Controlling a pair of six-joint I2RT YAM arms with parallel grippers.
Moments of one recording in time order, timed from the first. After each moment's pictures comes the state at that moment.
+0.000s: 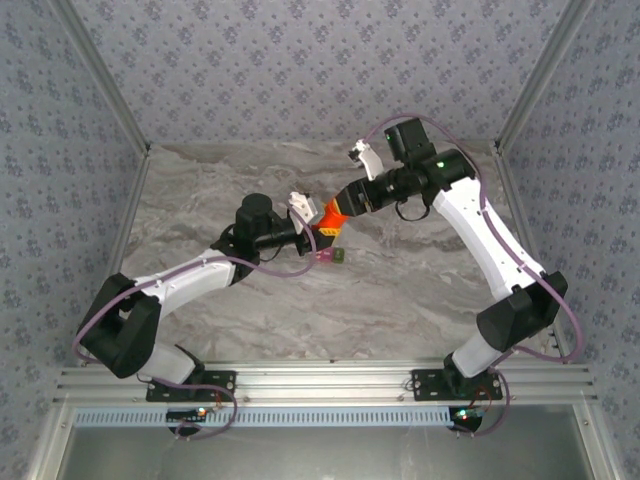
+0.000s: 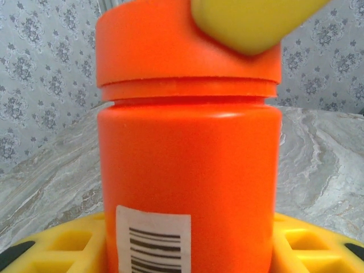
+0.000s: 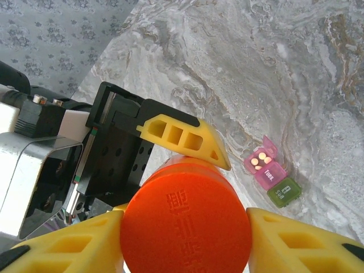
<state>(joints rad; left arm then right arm) -0.65 1.45 0.84 0.43 0.56 0.17 0.45 1.59 1.74 -1.06 -0.61 0.01</state>
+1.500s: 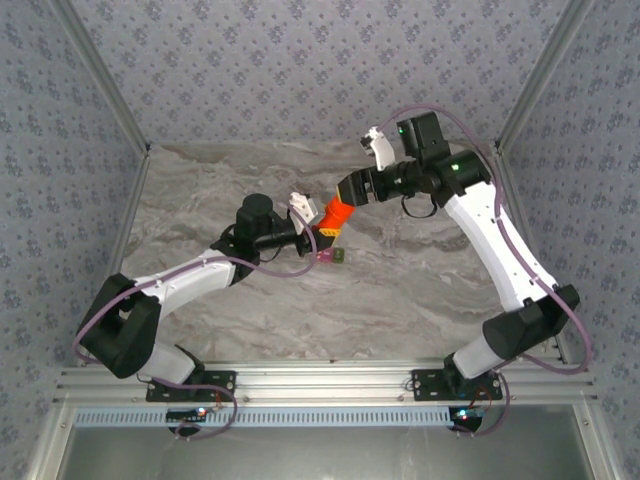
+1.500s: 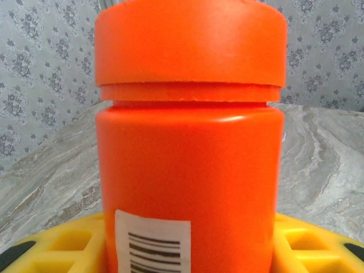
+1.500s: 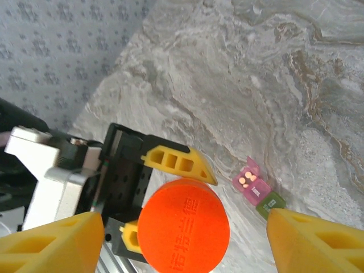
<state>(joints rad) -0.65 1.45 0.84 0.42 0.55 0.17 0.44 1.54 1.77 -1.02 -0.54 0.09</state>
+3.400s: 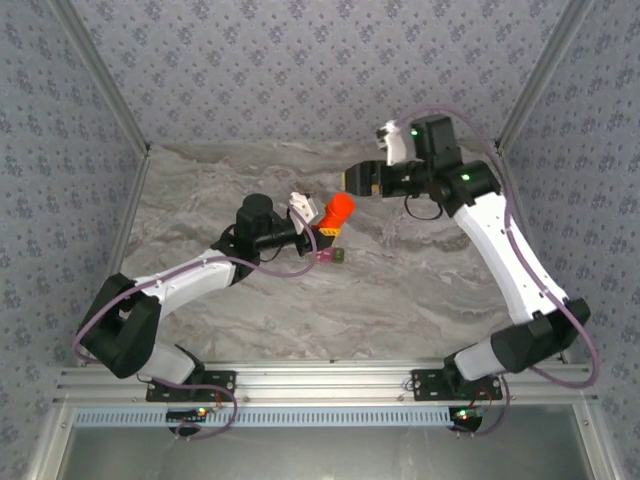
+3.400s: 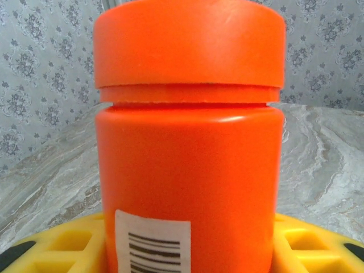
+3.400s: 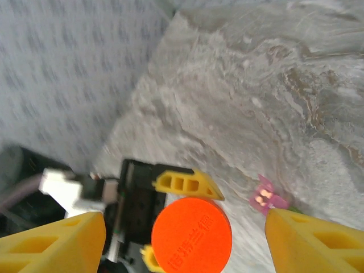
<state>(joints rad) -0.65 1.45 0.84 0.42 0.55 0.17 0.43 1.48 1.68 -0.88 -0.55 0.26</state>
